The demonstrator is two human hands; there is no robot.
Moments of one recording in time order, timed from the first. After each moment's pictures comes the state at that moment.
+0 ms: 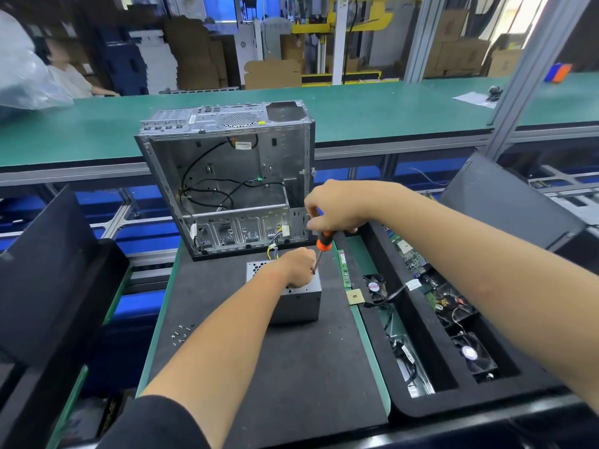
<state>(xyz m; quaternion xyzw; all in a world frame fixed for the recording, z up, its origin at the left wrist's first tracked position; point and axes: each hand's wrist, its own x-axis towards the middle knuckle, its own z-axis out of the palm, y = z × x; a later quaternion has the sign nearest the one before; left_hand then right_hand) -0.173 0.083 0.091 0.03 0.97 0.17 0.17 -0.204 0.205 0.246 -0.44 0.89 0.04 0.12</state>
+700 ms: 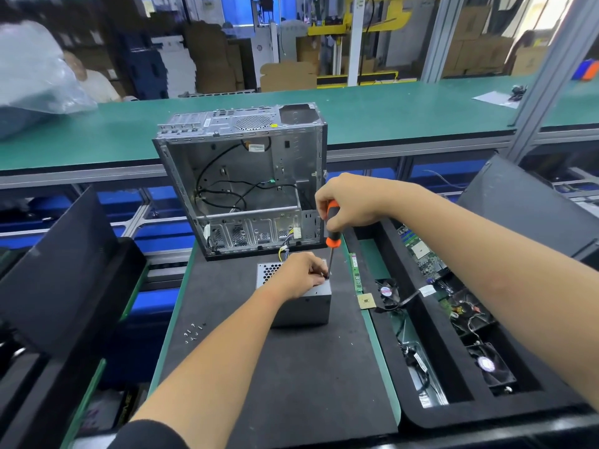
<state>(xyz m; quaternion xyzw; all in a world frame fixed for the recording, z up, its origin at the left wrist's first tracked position) -0.152 0.072 0.073 -0.01 0.92 0.39 0.02 -0.218 0.213 0.247 -0.48 0.87 -0.07 0.09</state>
